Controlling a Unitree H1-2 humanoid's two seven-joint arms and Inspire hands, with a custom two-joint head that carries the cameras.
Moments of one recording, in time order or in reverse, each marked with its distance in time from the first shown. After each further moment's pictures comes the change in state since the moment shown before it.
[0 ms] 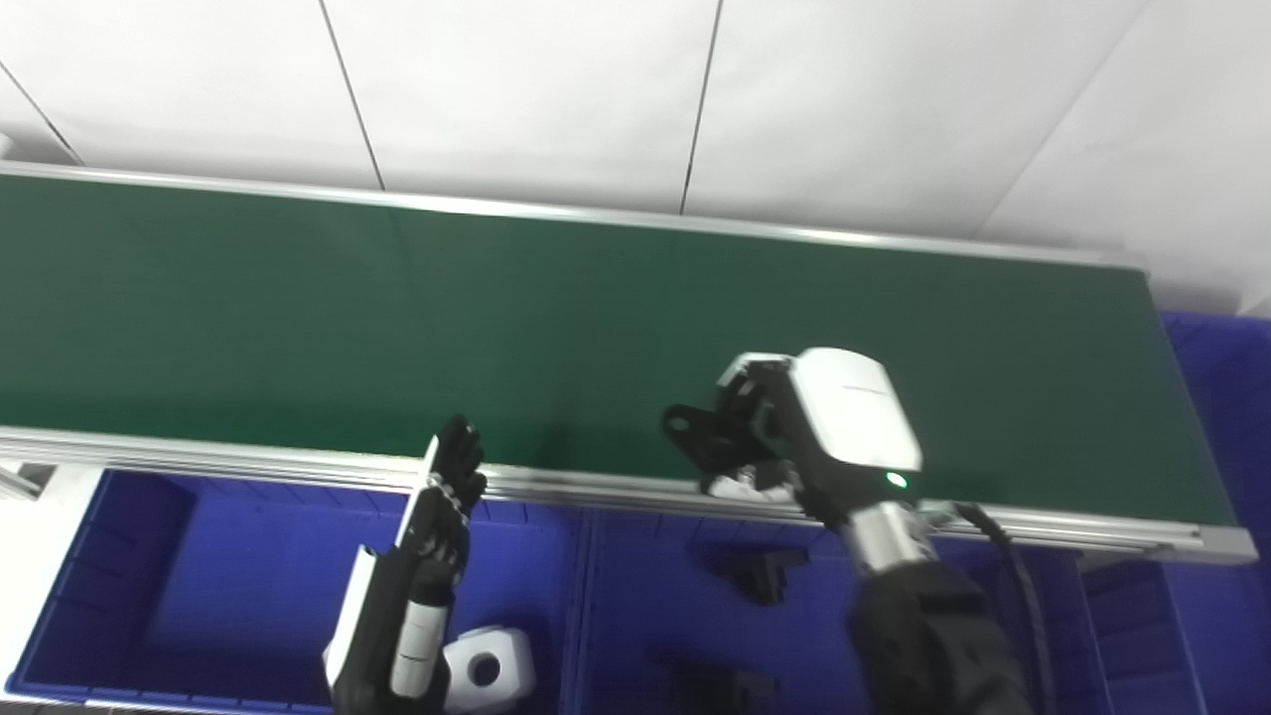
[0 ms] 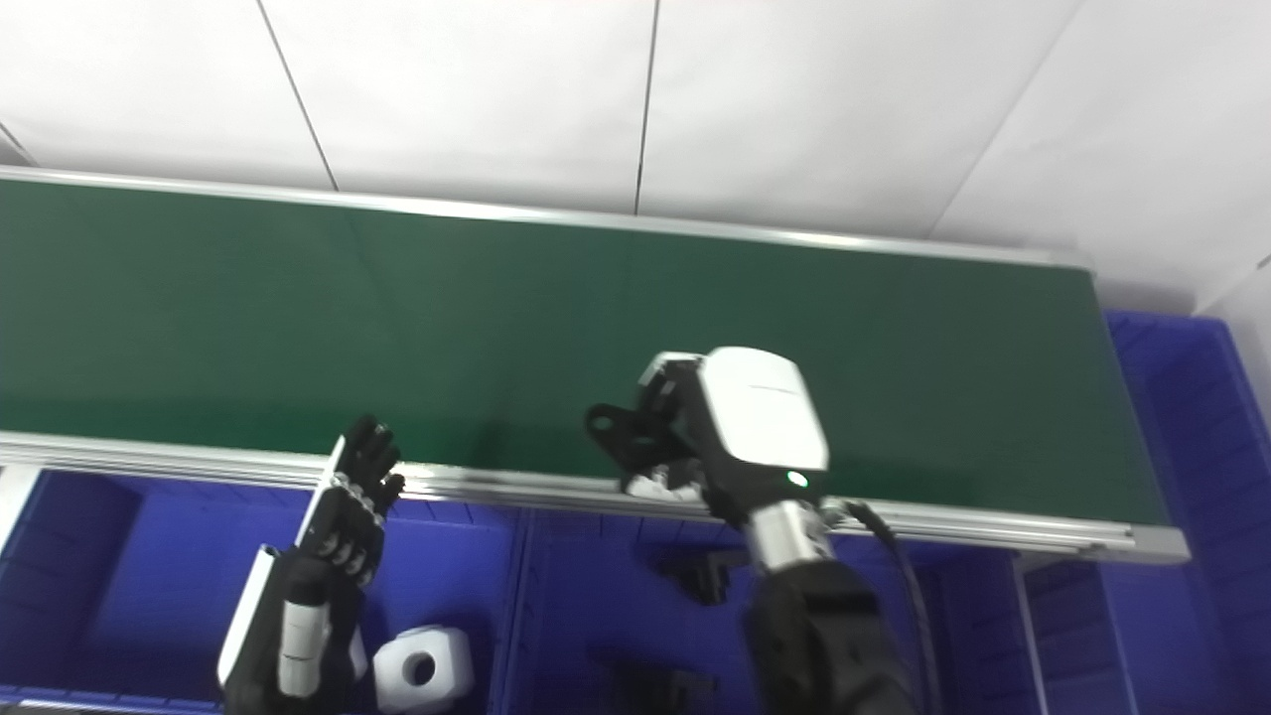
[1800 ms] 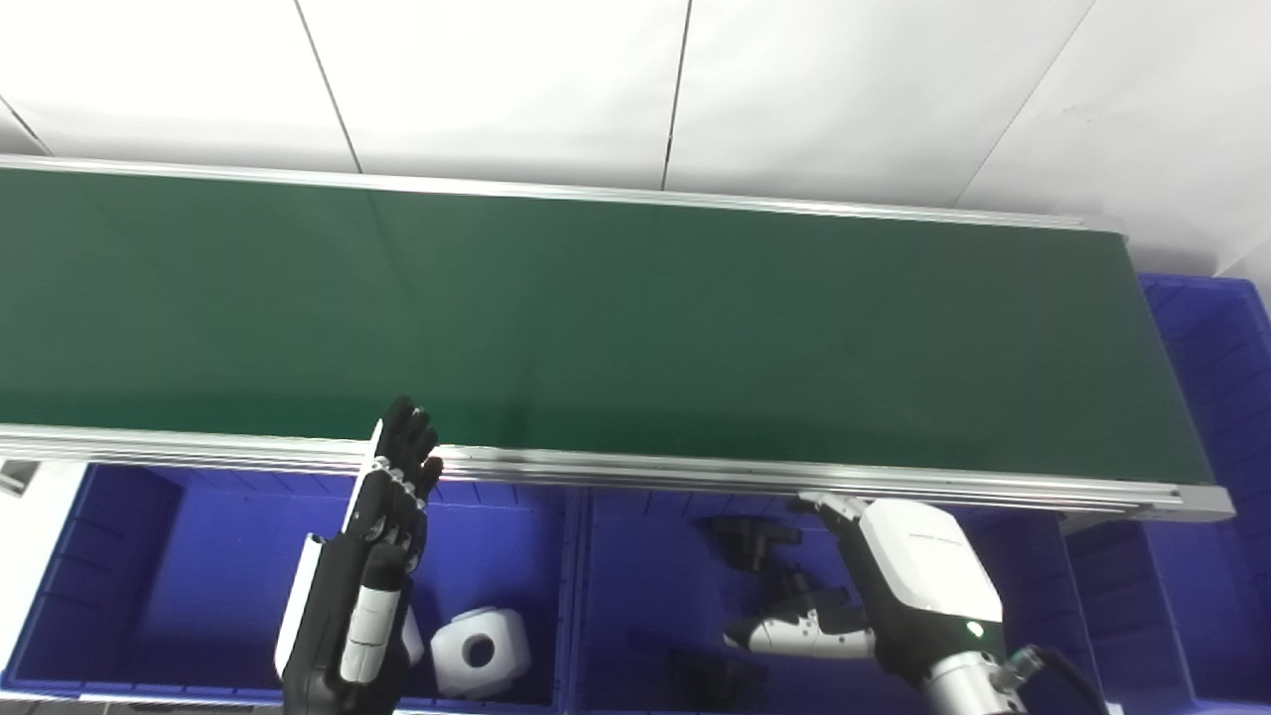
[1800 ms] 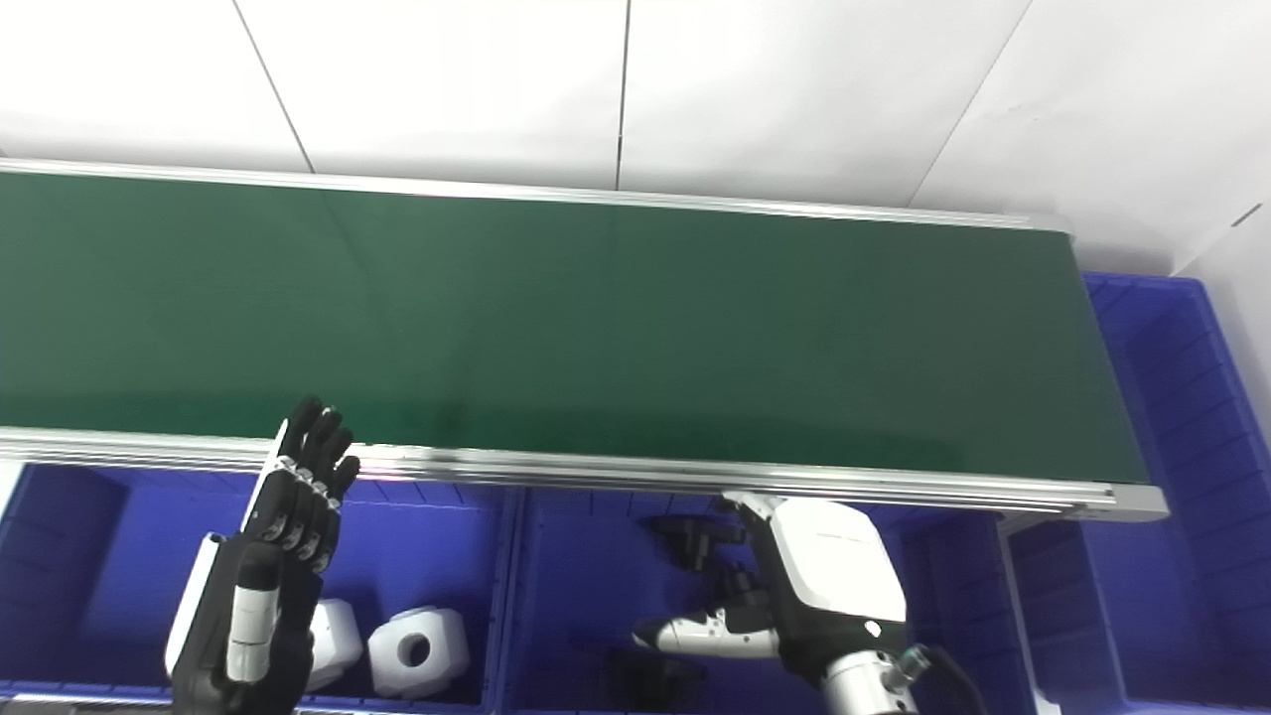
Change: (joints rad) left arm 0.012 0.006 0.081 -0.006 -0.076 0.013 -0.078; right arm 0.359 0.055 -0.179 -0.094 0.040 -0.191 0.070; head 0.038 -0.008
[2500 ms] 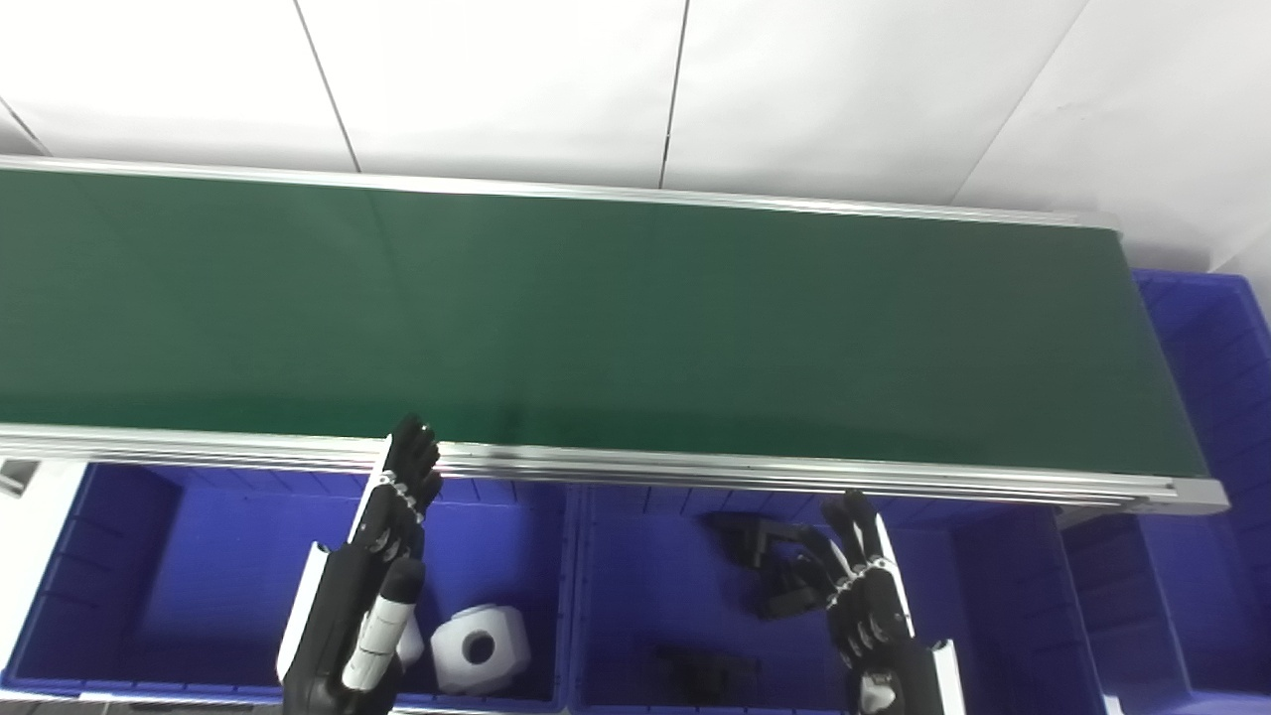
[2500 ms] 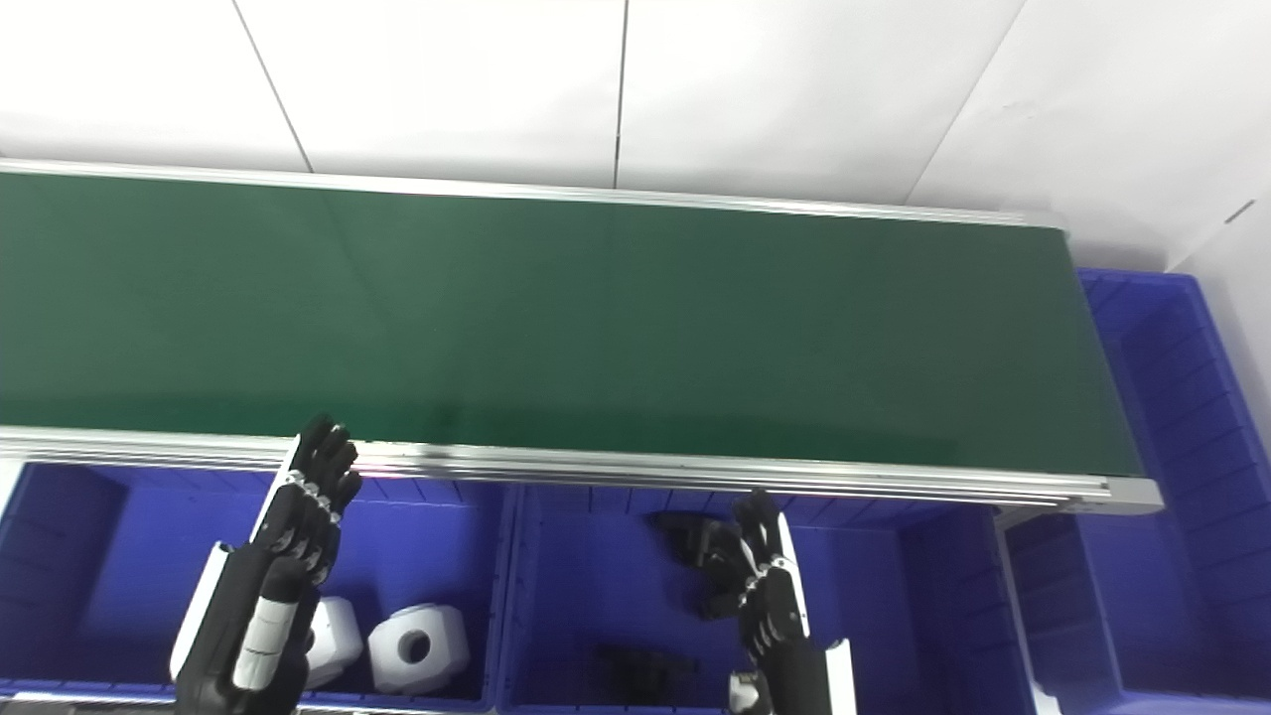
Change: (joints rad) left arm -0.015 0.032 0.027 0.045 0.004 -0.022 -0.032; right arm 0.342 0.149 0.097 0.301 0.925 -0.590 -0.526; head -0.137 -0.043
